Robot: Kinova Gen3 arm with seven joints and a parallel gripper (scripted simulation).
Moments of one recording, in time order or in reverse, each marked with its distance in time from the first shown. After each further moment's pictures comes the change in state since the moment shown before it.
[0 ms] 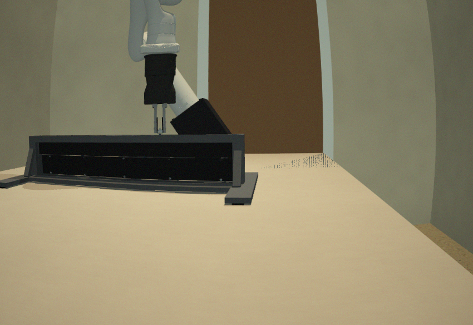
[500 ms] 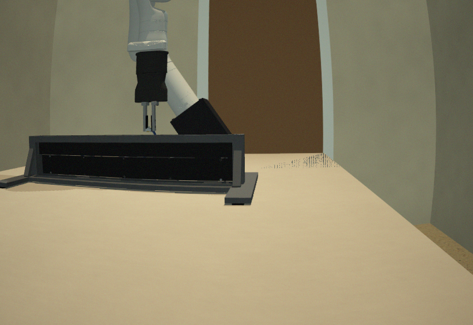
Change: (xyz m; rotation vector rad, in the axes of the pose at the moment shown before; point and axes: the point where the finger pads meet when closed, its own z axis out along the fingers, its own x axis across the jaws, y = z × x) arm 0.024 -0.014 -0.005 0.000 -0.002 0.139
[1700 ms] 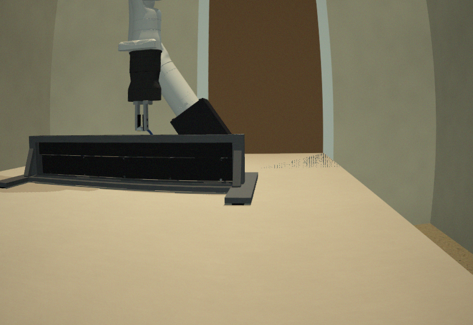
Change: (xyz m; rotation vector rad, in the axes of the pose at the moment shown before) arm 0.017 -0.010 -0.003 -0.004 0.000 0.100
